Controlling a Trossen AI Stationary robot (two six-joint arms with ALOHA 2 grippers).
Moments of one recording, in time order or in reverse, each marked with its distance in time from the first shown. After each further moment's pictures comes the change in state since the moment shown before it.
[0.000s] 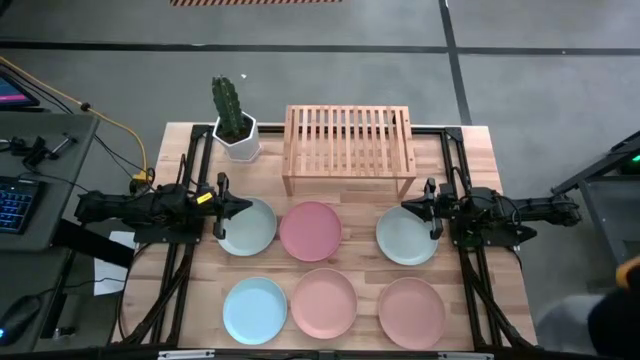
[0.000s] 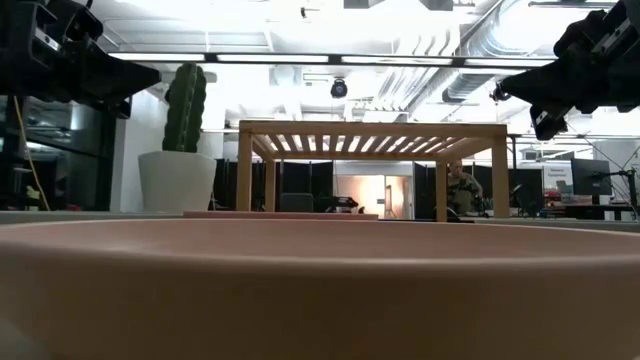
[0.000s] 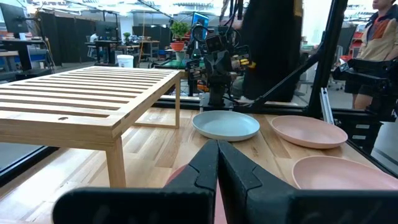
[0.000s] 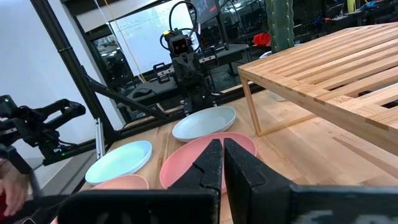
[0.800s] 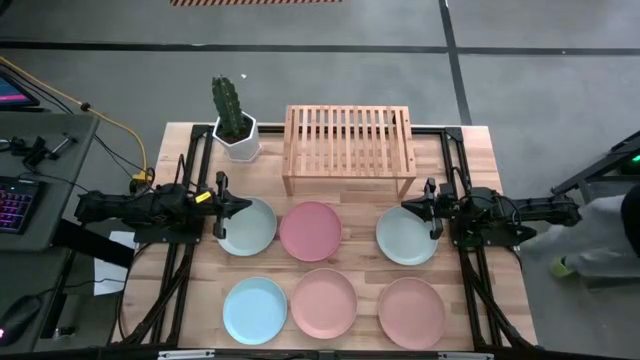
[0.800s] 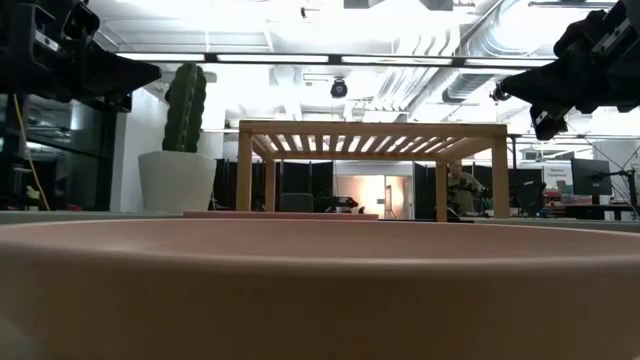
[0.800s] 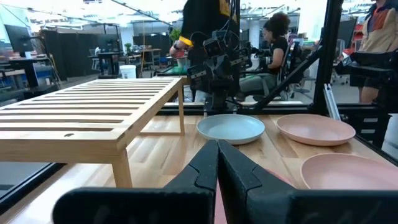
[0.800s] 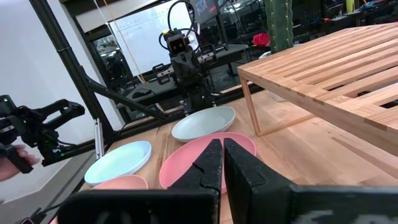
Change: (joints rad) left arm 0.000 0.000 0.000 0.021 0.000 0.078; right arm 0.000 0.000 0.000 0.000 0.006 0.000
